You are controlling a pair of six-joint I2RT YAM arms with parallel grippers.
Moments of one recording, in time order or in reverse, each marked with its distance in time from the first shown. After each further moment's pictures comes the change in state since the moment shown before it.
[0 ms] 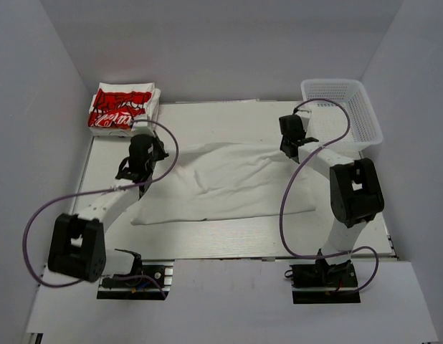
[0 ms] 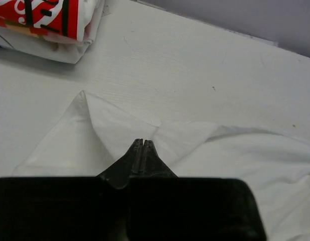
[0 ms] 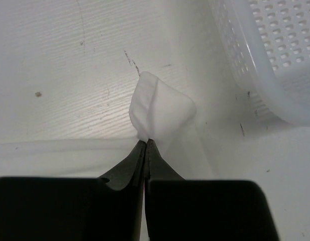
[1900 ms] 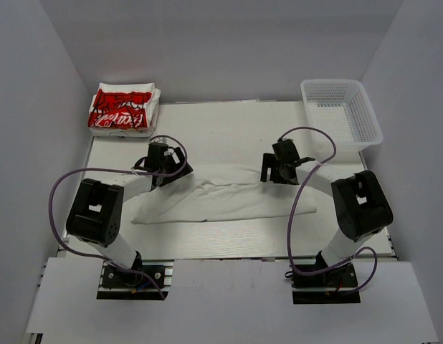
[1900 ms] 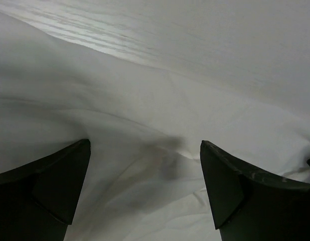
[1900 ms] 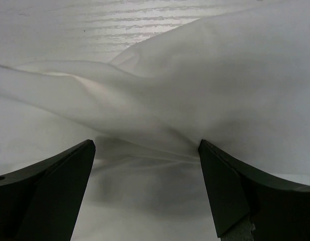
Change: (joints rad) left arm -0.020 0.239 0.005 -0.223 0.269 -0.307; right arm 0.098 -0.148 -0.272 -0.105 -0.343 0.048
